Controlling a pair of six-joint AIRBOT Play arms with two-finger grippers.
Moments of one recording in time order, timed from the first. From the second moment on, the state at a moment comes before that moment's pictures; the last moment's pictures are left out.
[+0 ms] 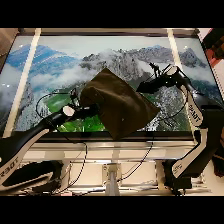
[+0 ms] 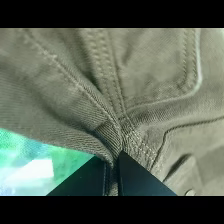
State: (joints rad) left arm -0.44 -1.32 0.64 0.60 -0.37 -1.47; right arm -0.02 -1.92 1.52 -0.93 1.15 1.14
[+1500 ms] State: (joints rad) left arm -0.23 -1.33 0.82 0.71 -0.45 -1.47; right arm 0.02 -1.78 1.44 -0.92 1.12 1.23
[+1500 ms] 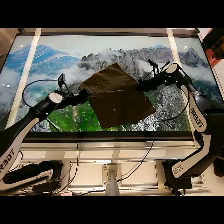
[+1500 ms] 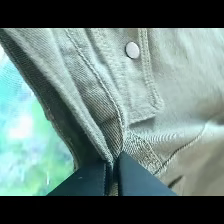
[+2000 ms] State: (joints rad) left arm -0.22 -1.56 1.11 0.81 -0.59 -1.47; right arm 0.04 -1.27 0.73 -0.84 0.73 1.41
